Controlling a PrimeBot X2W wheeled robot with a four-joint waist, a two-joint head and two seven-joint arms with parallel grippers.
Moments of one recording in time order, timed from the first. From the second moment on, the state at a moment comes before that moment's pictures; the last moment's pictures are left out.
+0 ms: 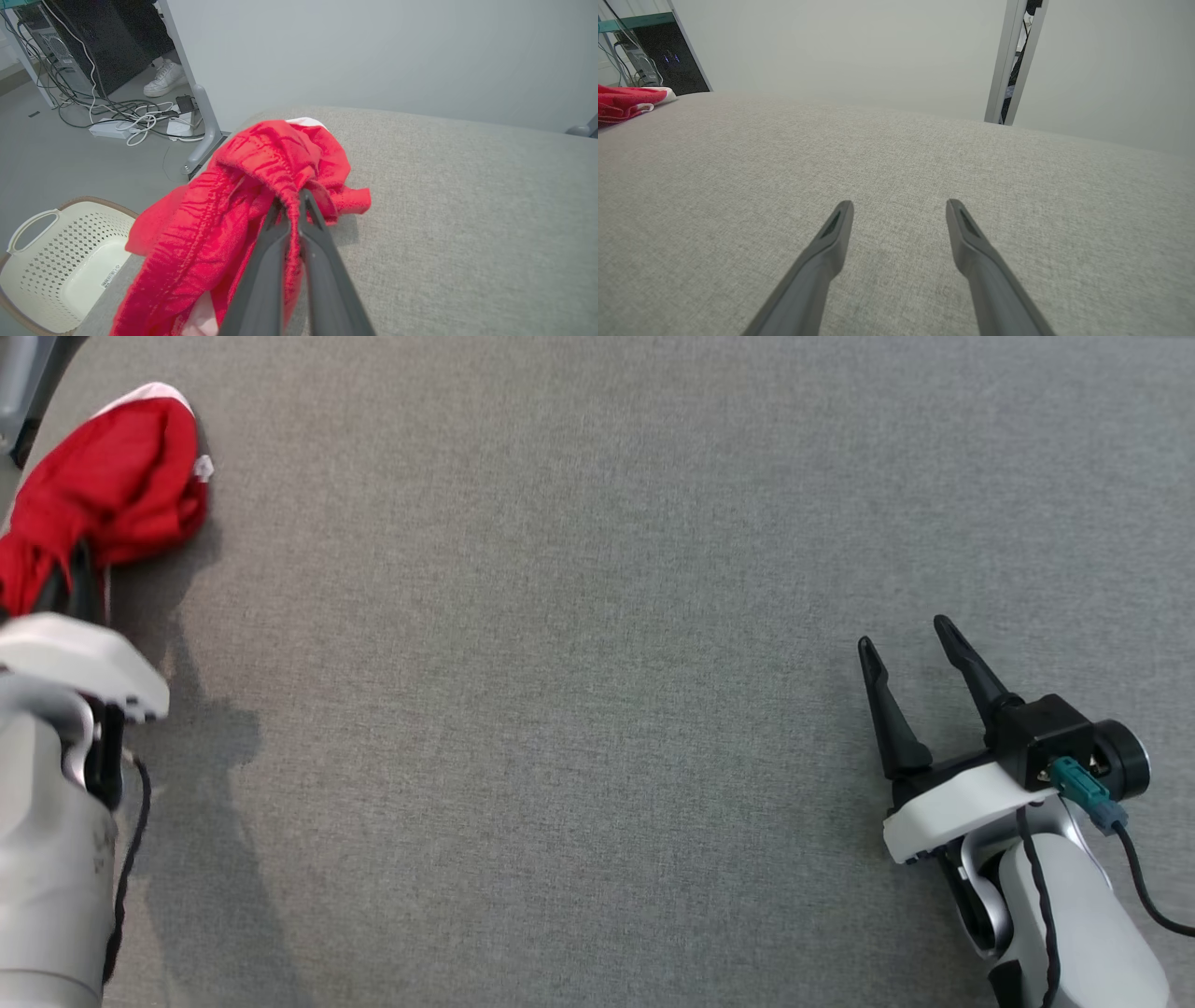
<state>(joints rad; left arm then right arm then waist) -0.82 0.28 0.09 1.11 -0.23 -0.12 -0.26 -0.38 -0.08 0.14 0.40 0.05 0.13 -0.26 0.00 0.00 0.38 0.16</state>
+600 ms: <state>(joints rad) -0.76 0.10 -0.22 0.76 -0.27 -0.13 -0.26 -0.32 -0.05 0.17 0.43 0.18 0.13 -0.26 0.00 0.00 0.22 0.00</state>
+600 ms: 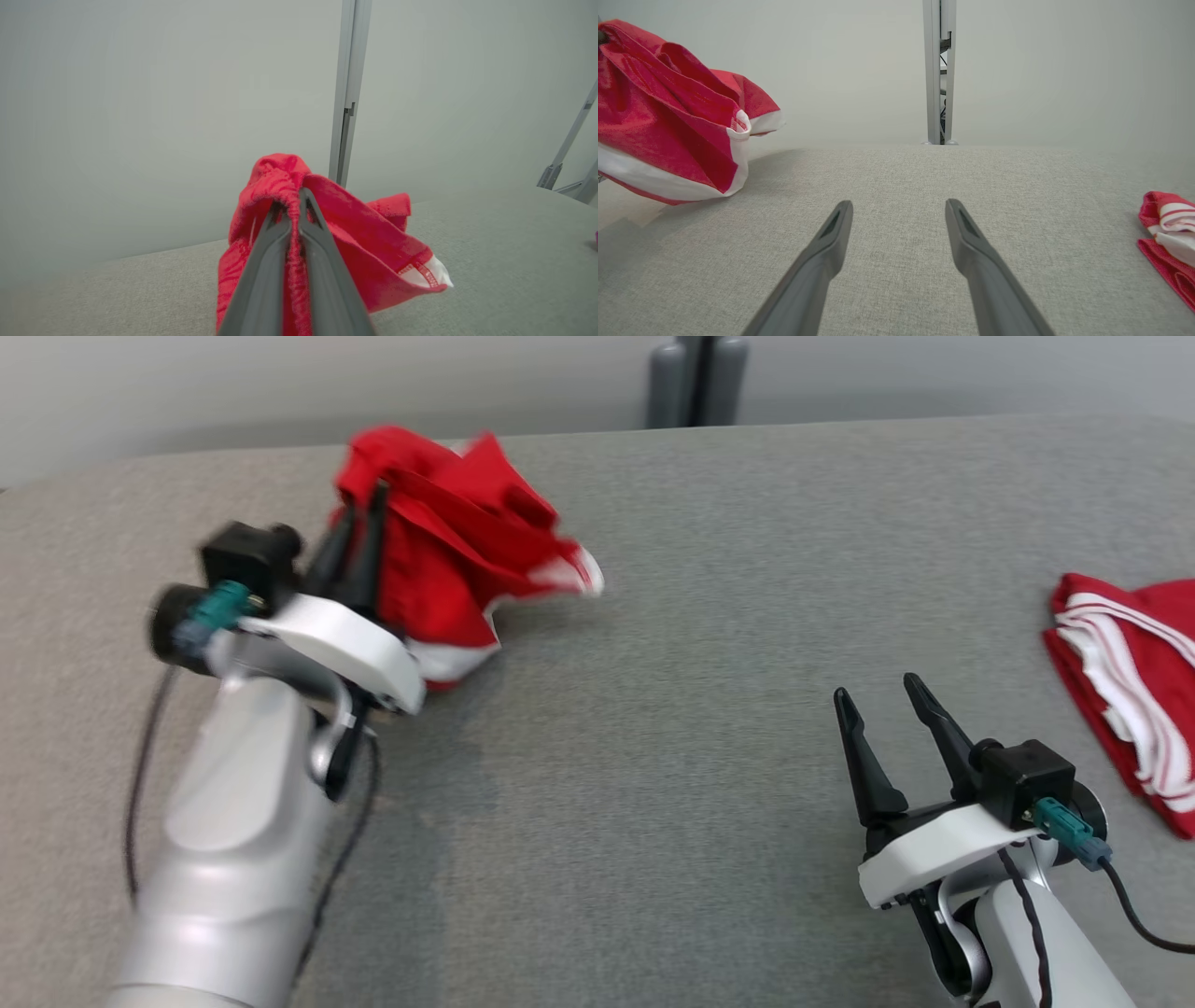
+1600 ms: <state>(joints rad) -0.37 0.08 -0.50 0.60 -0.48 0.01 -0.26 -0.25 -0.05 0.16 0.45 0.22 0.13 -0.26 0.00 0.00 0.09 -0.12</state>
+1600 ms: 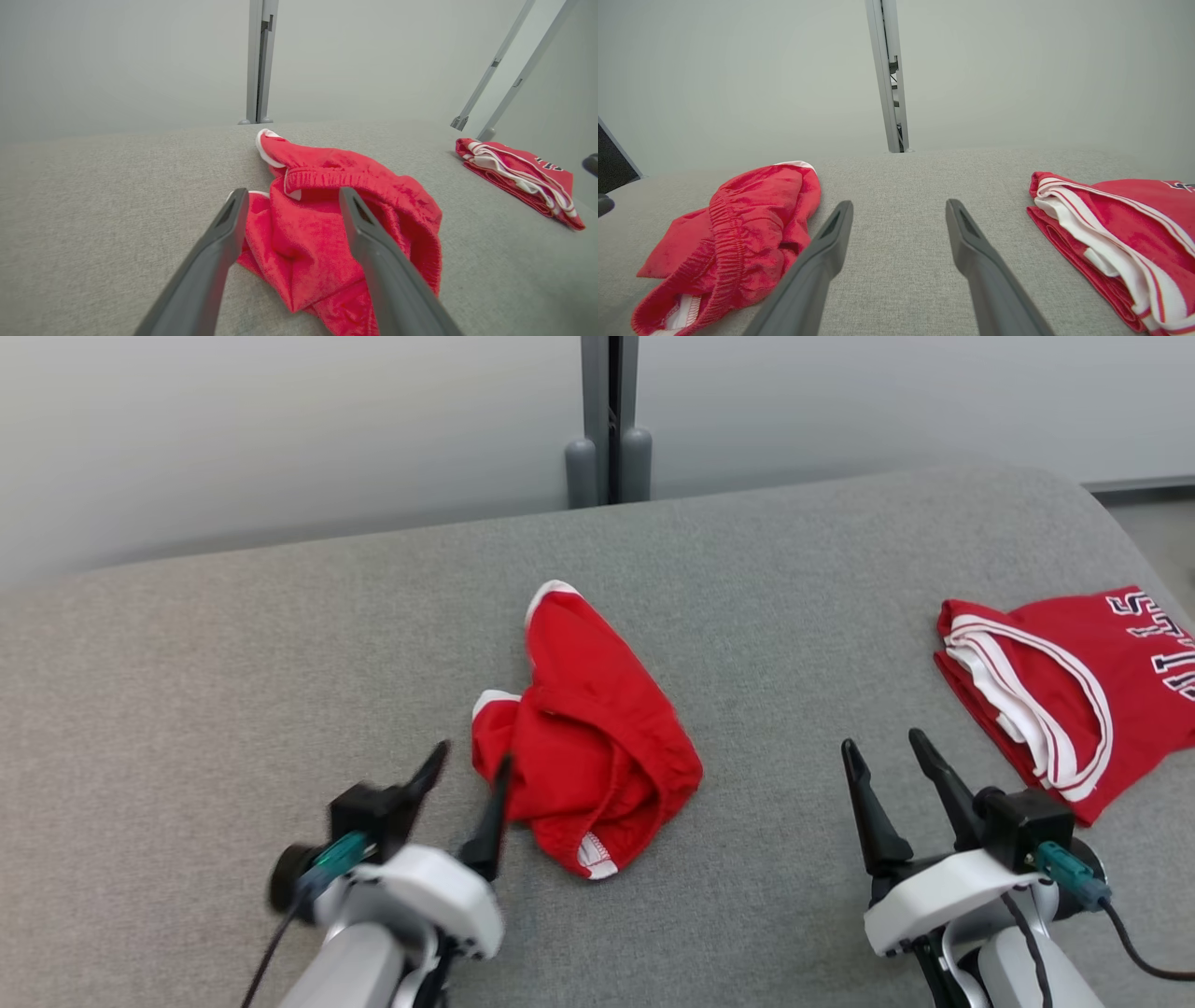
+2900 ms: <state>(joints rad) 0.05 0.05 -0.05 0.38 -0.25 0.00 -0.26 -0.17 -0.05 0.41 0.51 0.18 0.13 -0.26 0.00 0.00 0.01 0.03</state>
